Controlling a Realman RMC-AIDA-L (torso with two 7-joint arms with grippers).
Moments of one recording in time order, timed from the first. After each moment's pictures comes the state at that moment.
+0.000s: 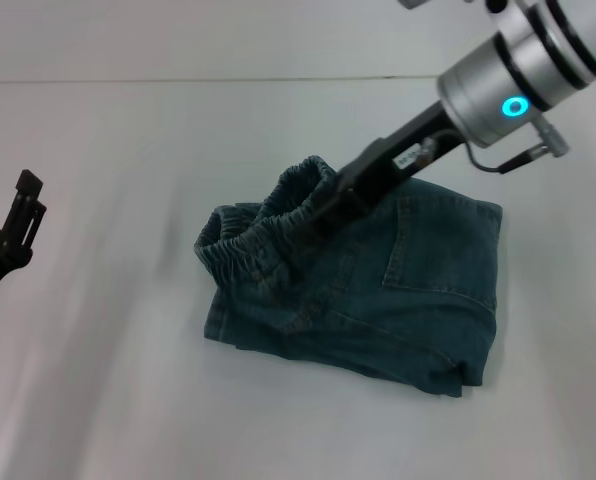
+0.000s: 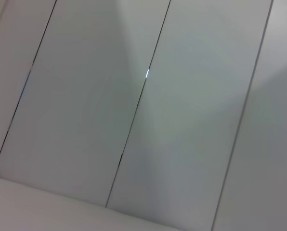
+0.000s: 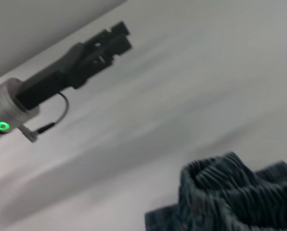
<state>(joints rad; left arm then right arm) -0.32 -2.17 -0.46 0.04 1.99 1.48 -0.55 1.05 2.01 -1.07 -0.65 -2.25 -1.50 2.16</state>
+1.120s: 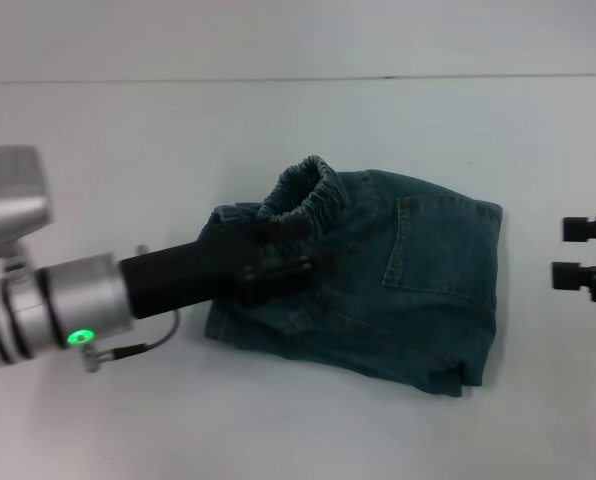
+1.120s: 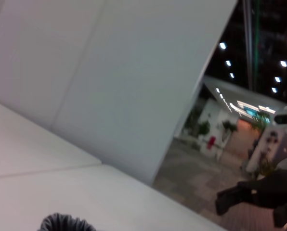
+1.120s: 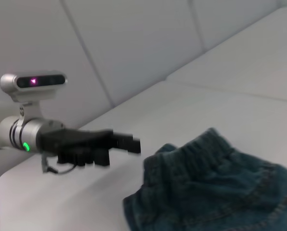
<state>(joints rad) -0.60 -2.16 0.51 0.37 1.99 1.57 -1.25 0.41 1.91 -0.64 -0.79 -2.00 -1.81 1.63</state>
